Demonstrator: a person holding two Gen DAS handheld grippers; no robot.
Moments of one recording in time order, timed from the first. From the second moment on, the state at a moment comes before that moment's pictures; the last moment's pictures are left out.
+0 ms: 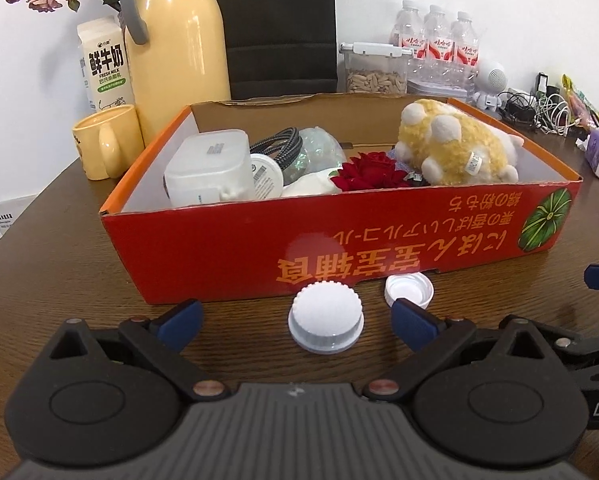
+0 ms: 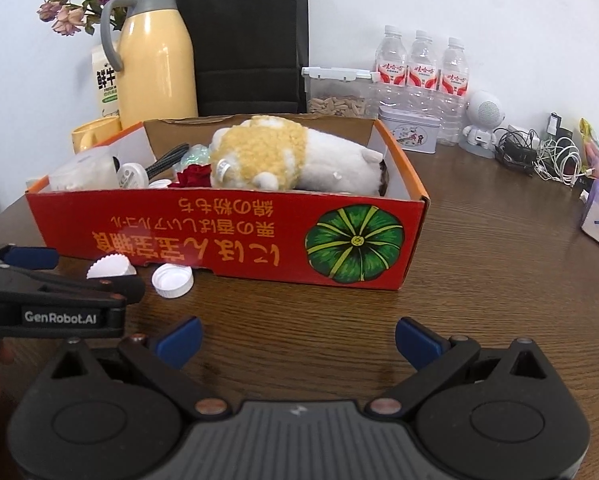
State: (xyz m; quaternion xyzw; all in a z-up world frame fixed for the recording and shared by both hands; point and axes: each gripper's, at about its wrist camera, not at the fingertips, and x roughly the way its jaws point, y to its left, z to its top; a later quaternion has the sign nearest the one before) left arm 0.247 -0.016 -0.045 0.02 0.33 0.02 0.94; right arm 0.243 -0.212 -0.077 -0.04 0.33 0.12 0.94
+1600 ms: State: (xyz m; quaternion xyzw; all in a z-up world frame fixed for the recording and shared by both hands) left arm 0.209 0.049 -0.028 -0.04 0.28 0.01 0.96; right arm 0.251 -0.133 -0.083 -0.06 0.32 0.18 0.93
